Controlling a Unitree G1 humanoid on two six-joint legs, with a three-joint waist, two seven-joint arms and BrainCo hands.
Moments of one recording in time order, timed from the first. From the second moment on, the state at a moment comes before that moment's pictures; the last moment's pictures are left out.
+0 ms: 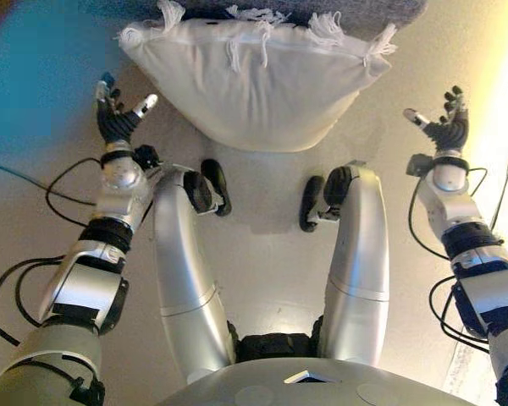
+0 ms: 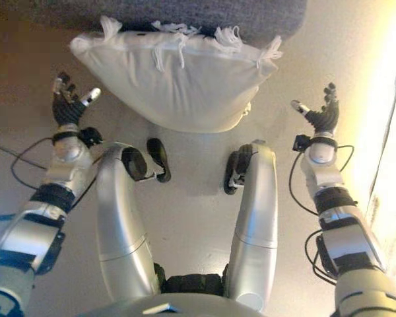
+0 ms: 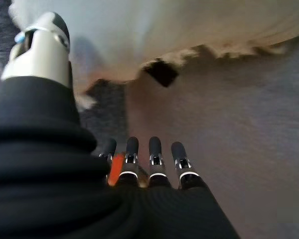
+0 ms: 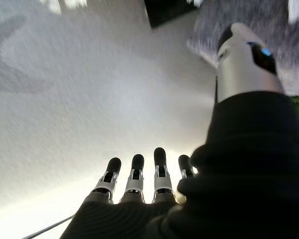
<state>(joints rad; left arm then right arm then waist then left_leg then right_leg) -0.75 0.60 -0.31 0.83 -0.63 -0.38 0.34 -0.68 -0.65 0.27 0.81 0.52 -0.26 -0.40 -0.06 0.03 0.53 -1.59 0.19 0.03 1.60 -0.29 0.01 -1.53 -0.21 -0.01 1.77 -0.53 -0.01</state>
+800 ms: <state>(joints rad) -0.88 0.60 -0.37 0.87 -0.92 -0.24 0.15 -0.79 -0.63 0.38 0.76 0.64 -0.30 -0.06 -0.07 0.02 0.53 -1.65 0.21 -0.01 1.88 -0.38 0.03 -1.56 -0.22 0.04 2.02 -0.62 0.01</state>
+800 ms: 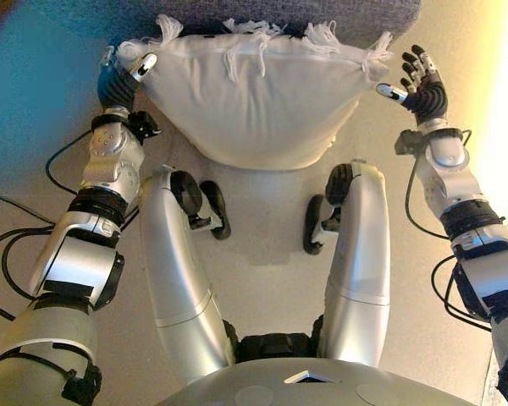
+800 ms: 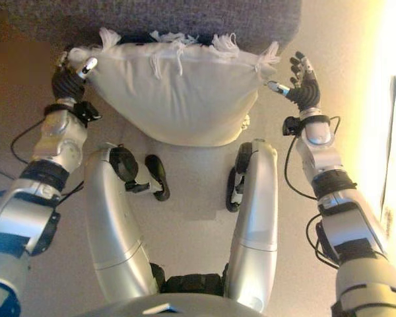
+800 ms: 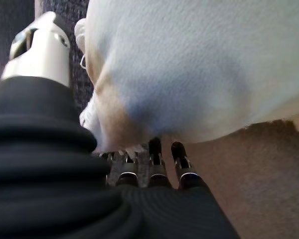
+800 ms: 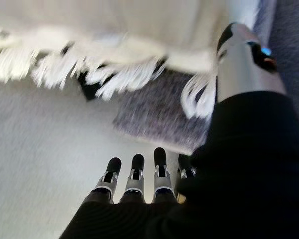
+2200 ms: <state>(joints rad) -0.88 0.49 -0.50 0.92 -1.07 -0.20 0.00 -0.79 -0.51 0.49 0.77 0.82 -0.14 0.07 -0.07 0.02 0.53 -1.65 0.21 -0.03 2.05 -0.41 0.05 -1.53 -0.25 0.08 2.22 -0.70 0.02</state>
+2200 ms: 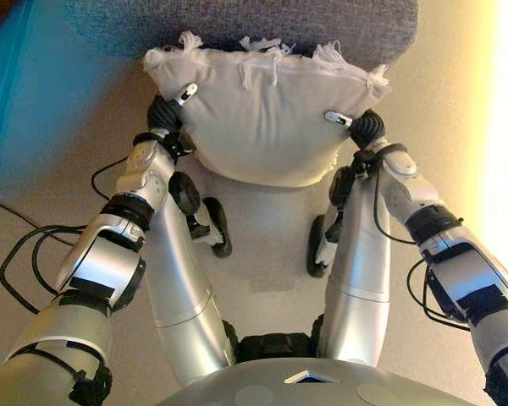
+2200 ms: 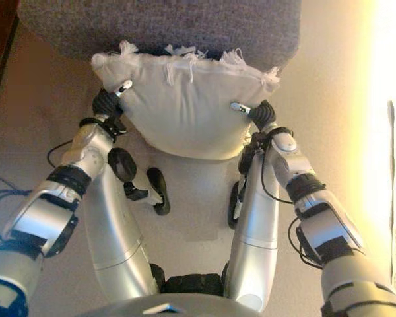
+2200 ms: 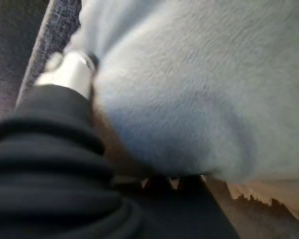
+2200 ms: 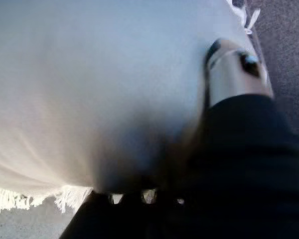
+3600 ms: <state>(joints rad) -0.42 0.40 -0.17 0.24 -0.88 -0.50 -0.08 -0.38 -0.40 0.17 0.13 0.44 -0.32 0.06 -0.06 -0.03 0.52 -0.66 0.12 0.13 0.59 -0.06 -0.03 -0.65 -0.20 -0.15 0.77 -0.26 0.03</state>
